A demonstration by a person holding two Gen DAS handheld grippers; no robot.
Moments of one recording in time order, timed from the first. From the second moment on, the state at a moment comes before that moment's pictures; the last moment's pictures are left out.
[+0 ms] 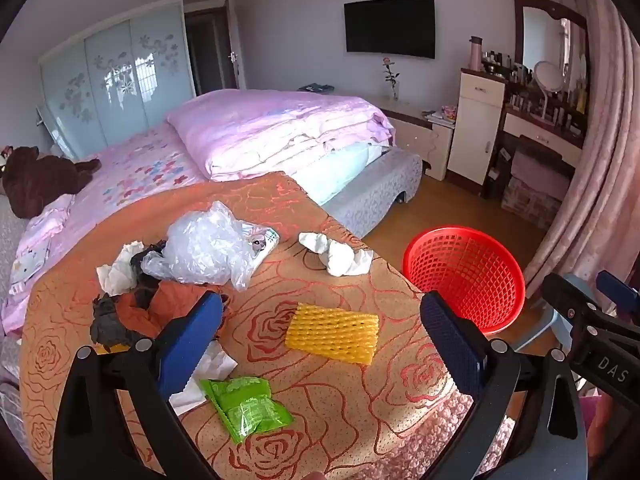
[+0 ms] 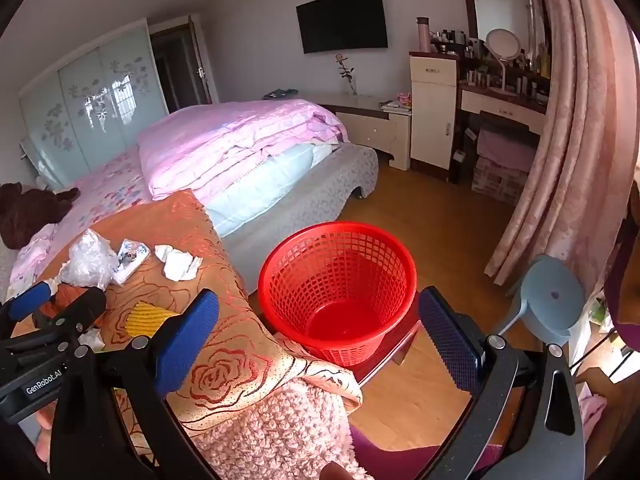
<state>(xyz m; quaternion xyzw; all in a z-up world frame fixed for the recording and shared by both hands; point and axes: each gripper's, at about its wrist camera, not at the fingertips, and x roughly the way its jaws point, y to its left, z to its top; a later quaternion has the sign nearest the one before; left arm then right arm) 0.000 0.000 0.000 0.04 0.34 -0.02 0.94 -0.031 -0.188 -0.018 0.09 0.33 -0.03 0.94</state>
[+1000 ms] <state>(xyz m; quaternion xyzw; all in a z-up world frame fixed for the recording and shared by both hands) 0.002 0.005 -0.007 0.04 0.35 -0.02 0.94 -0.026 -0.193 -0.028 0.08 0.34 -0.05 0.94</state>
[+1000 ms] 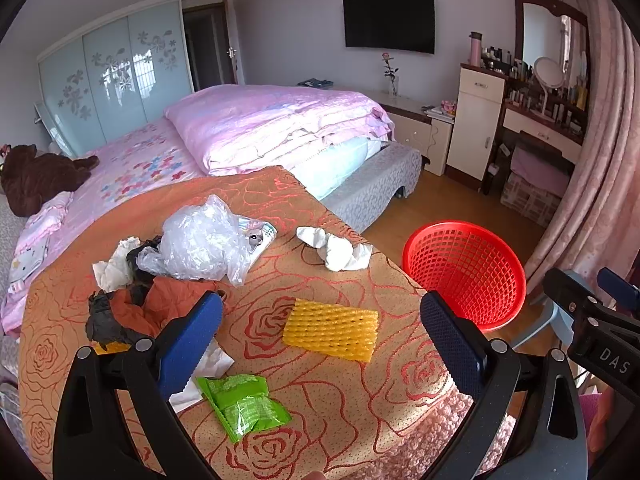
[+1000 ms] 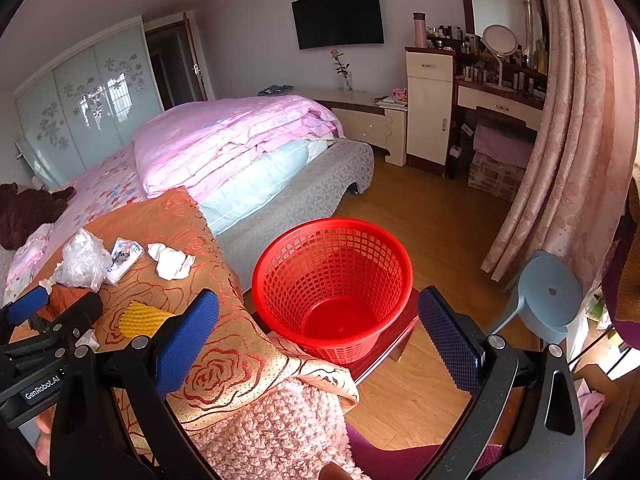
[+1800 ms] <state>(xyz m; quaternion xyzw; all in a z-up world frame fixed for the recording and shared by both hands) 0.003 0.004 -0.010 0.04 0.35 -0.02 0.93 -0.026 -0.190 -0.029 0.08 0.34 -0.05 0.93</state>
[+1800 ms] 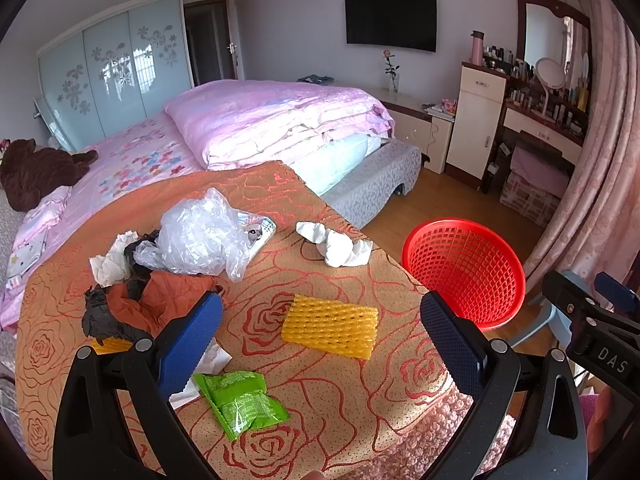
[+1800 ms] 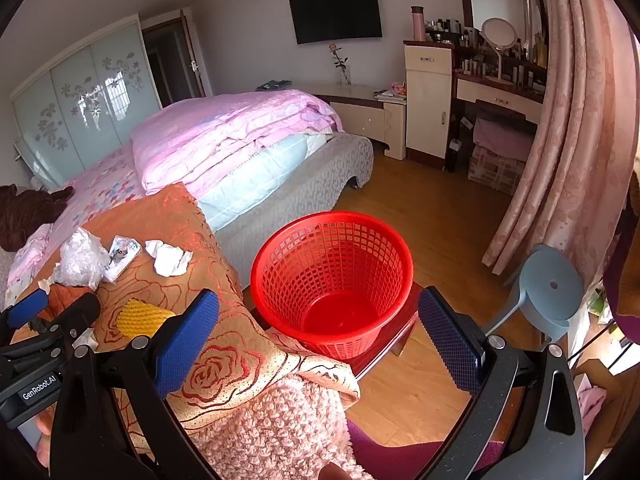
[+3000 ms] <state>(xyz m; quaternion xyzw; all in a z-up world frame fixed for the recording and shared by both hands) -0.002 0.001 -0.025 0.03 0.36 -0.02 0.93 -0.028 -0.190 -0.036 0.09 0.35 -0.05 0.93</state>
